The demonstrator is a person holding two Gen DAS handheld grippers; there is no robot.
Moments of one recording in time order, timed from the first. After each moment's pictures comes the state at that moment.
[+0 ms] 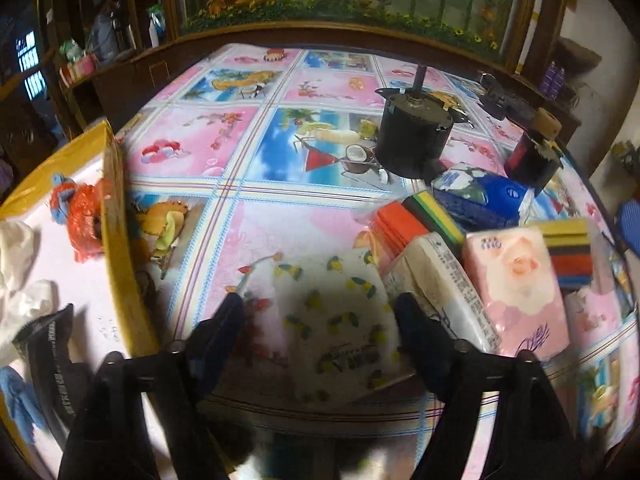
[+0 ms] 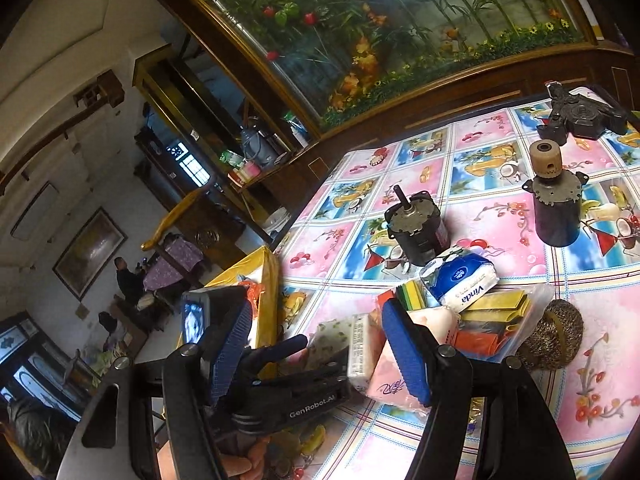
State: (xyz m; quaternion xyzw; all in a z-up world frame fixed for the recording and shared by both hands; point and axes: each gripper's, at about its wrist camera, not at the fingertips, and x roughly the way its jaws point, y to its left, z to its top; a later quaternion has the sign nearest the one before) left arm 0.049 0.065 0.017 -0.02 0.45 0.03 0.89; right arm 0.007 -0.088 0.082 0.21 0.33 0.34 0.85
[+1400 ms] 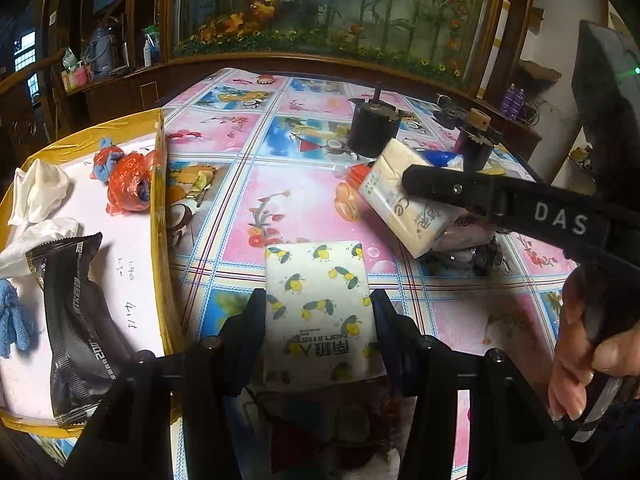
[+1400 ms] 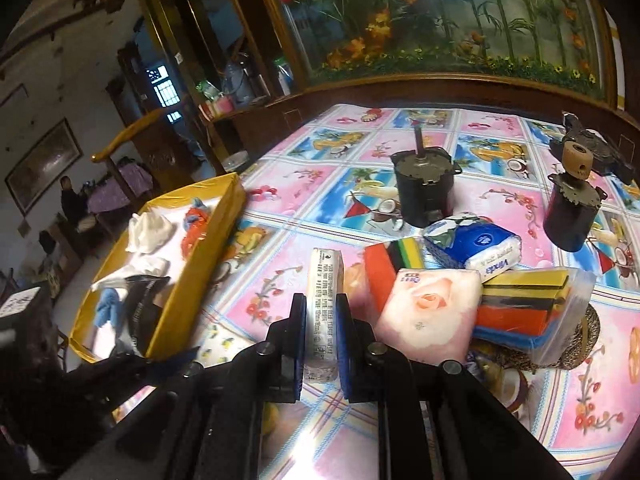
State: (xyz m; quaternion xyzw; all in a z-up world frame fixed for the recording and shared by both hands) left arm -0.052 0.081 0.024 -0.06 0.40 -0.03 0.92; right arm 0.002 -0.016 0.044 0.04 0.37 0.30 0.88
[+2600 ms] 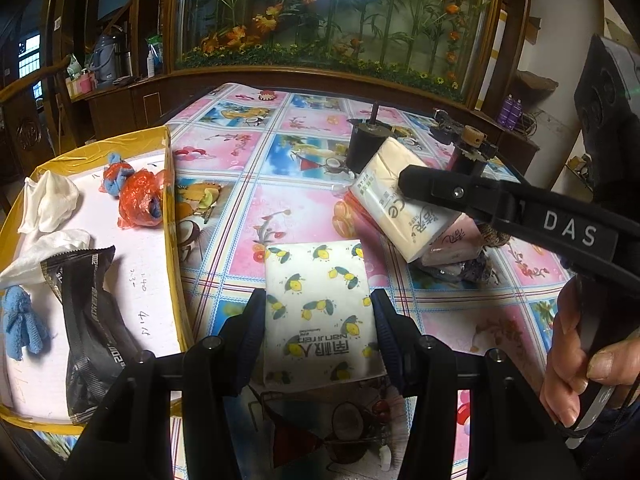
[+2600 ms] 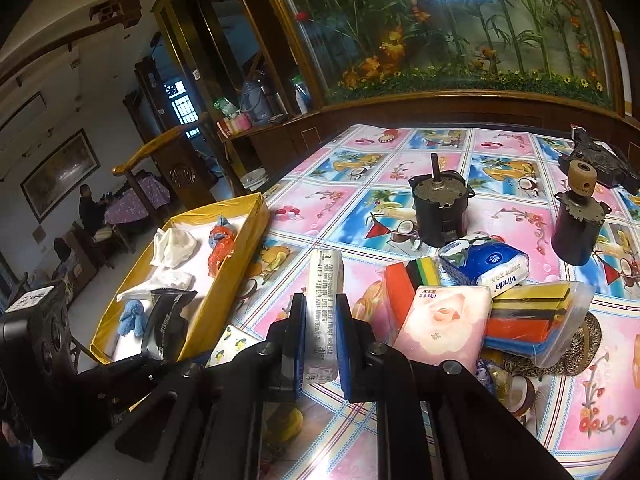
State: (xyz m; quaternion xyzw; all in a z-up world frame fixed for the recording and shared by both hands) left arm -0.056 0.084 0.041 -0.06 0.37 -0.03 0.93; right arm -0.011 -0.020 0.059 0.06 0.34 0.32 0.88
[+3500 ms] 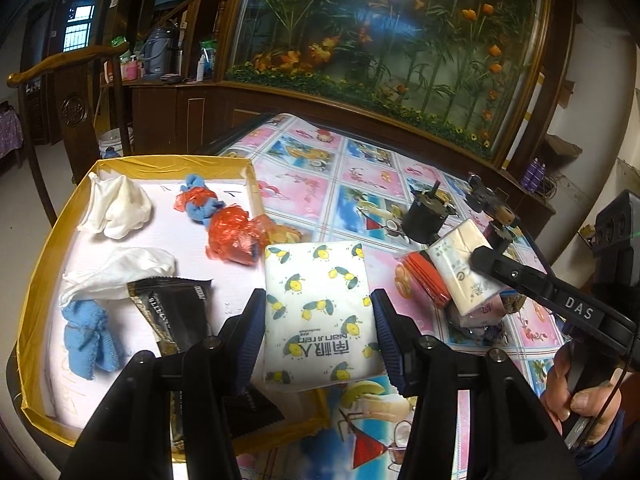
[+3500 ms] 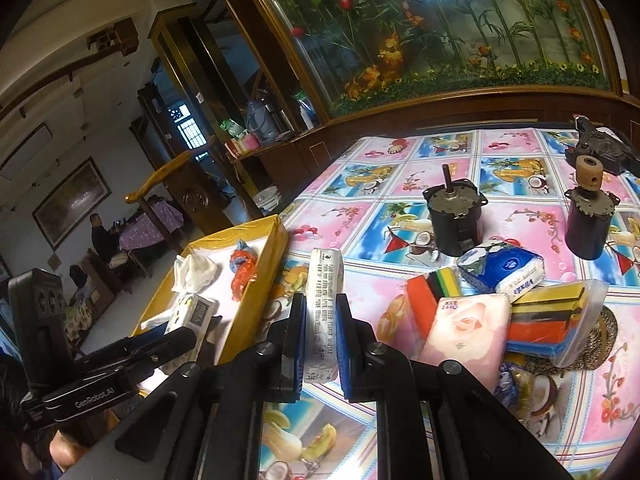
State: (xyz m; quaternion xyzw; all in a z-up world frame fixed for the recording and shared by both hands) left arm -0.074 0.167 0.079 -0.14 0.32 0.02 0.94; right arm -0.013 -0.014 0.070 0.12 0.32 0.34 0.87
